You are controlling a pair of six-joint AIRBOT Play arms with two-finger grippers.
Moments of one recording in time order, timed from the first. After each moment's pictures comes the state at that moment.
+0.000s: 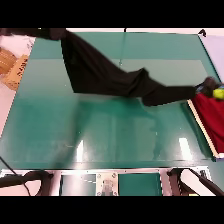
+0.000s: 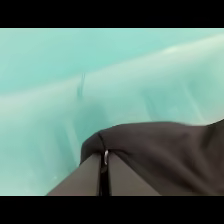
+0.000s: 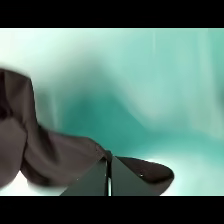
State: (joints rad) left arm -0.13 -1.42 1.88 1.21 -1.06 -1.35; right arm -0.57 -1.01 1.06 -0.89 1.16 1.33
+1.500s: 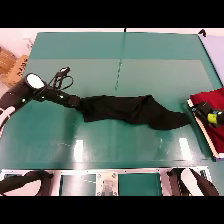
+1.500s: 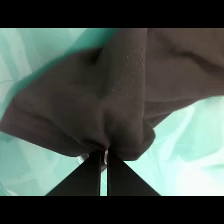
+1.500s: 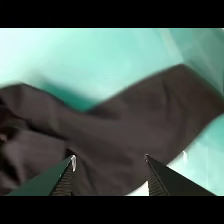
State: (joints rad) left arm -0.13 -1.32 1.01 0.97 -1.03 -1.18; right arm -0.65 -0.81 0.70 -1.02 1.10 1.47
